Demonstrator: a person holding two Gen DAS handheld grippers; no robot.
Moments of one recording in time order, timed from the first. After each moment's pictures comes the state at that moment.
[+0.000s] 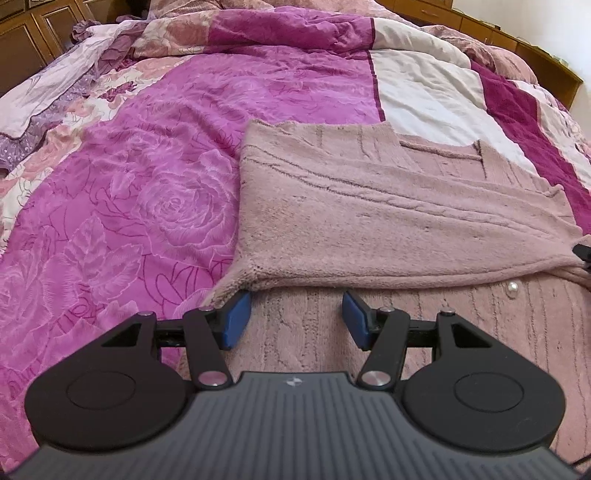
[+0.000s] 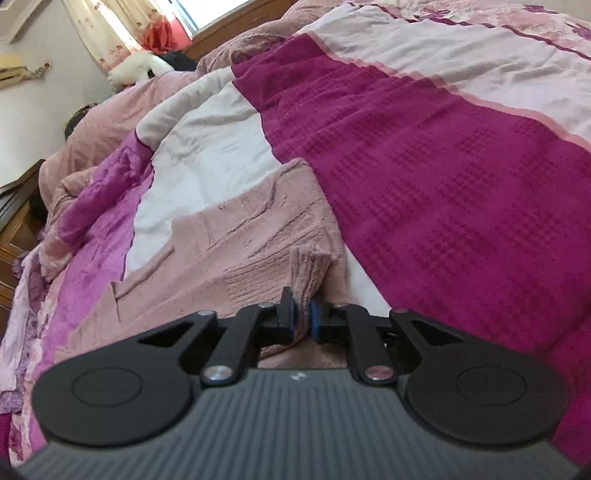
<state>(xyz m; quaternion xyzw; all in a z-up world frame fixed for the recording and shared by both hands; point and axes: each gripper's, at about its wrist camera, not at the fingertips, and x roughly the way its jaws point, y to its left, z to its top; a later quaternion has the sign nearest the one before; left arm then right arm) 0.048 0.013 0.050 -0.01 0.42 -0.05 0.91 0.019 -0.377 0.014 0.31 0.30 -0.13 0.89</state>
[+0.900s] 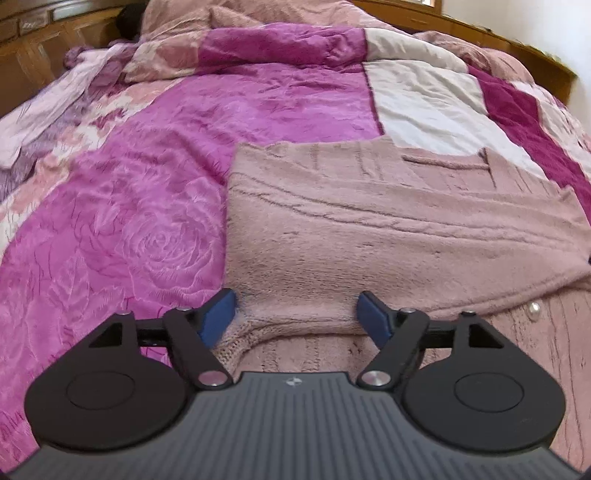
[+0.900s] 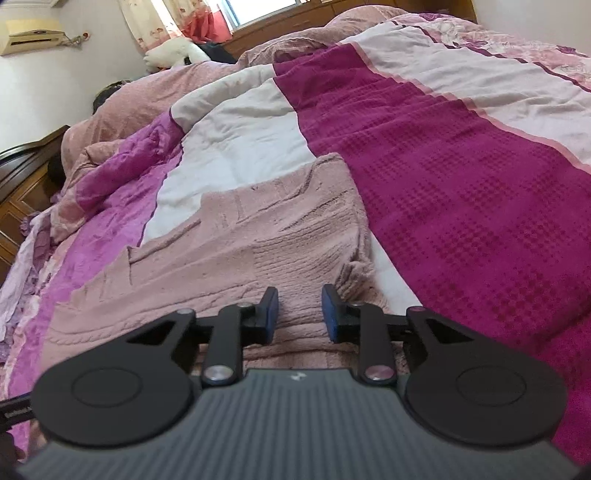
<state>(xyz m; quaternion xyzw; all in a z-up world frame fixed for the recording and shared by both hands) 0.076 0.006 0.032 0.01 0.39 -0.04 0.92 0.006 -0.349 0.009 0.24 0.29 -0.10 0.92</state>
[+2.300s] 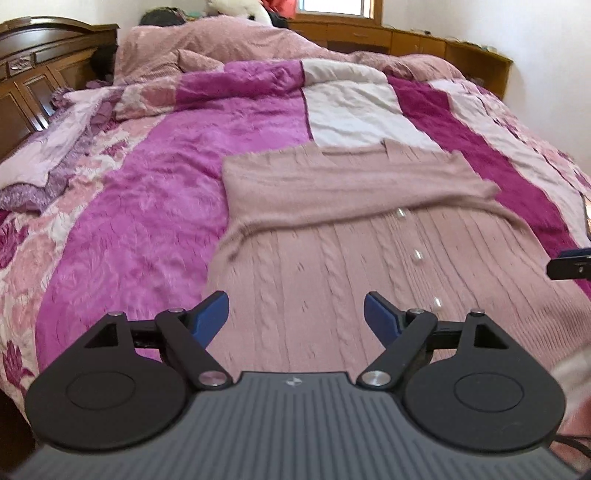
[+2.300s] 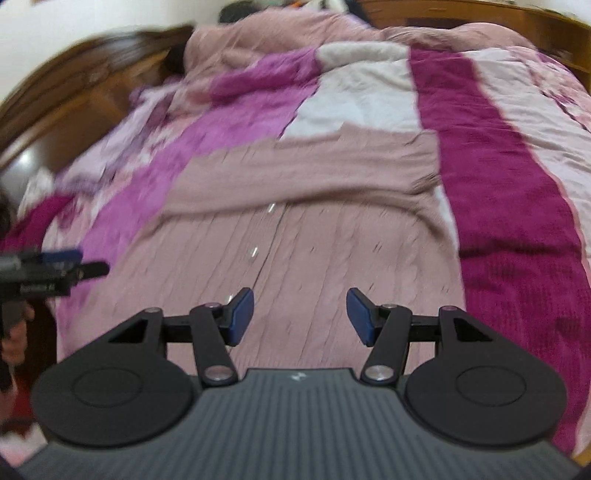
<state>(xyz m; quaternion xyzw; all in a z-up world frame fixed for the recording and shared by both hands) -0.138 0.021 0.111 0.06 0.36 -0.12 0.92 -0.165 -0.276 0.084 0.06 0.37 0.10 0.92</state>
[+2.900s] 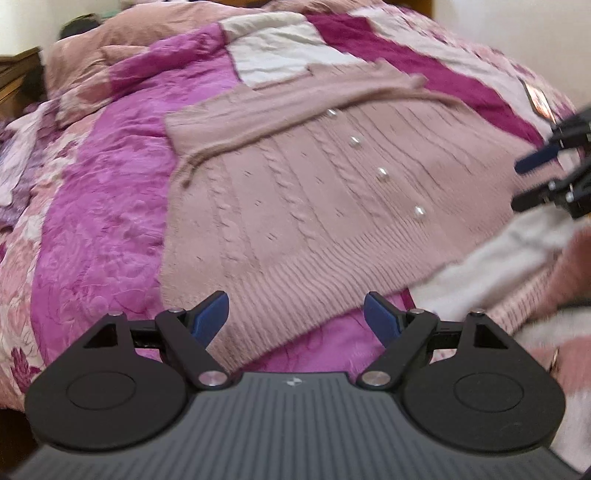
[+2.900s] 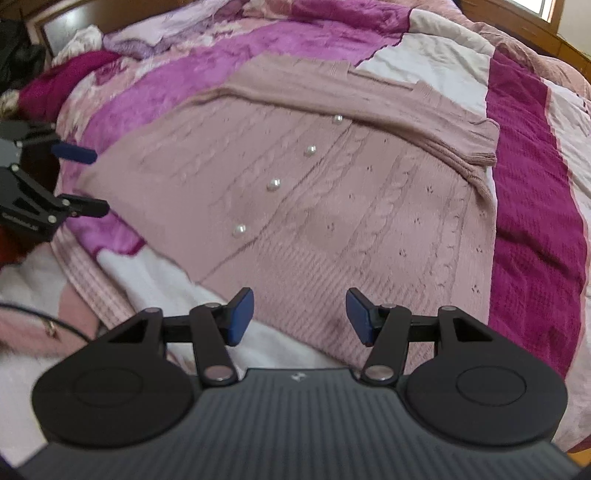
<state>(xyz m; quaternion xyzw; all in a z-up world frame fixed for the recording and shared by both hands) -0.203 0.024 0.074 0.18 0.40 -0.21 0.87 -0.202 -0.236 0.062 -0.11 0.44 0.16 0.88</state>
